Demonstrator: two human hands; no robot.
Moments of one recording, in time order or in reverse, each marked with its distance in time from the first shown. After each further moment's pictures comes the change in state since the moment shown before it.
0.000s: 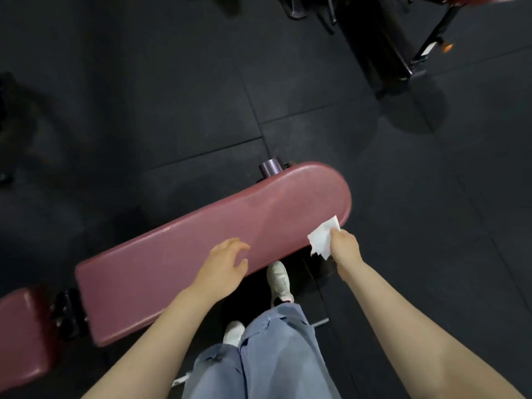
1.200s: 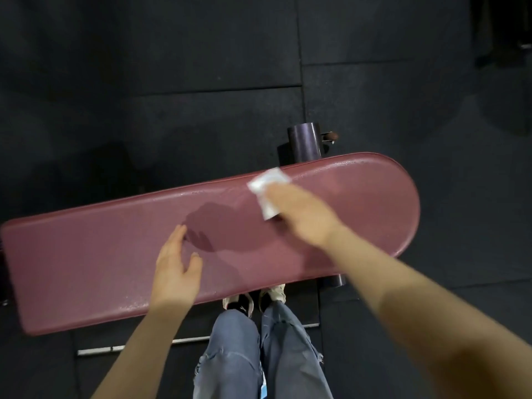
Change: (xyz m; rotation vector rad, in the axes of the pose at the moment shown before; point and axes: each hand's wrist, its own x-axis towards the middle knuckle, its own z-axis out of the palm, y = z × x) left_hand 0.099 -0.112 0.063 -0.440 0.413 -0.570; right_hand 0.179 -0.022 0.167 -1.144 -0.491 -1.543
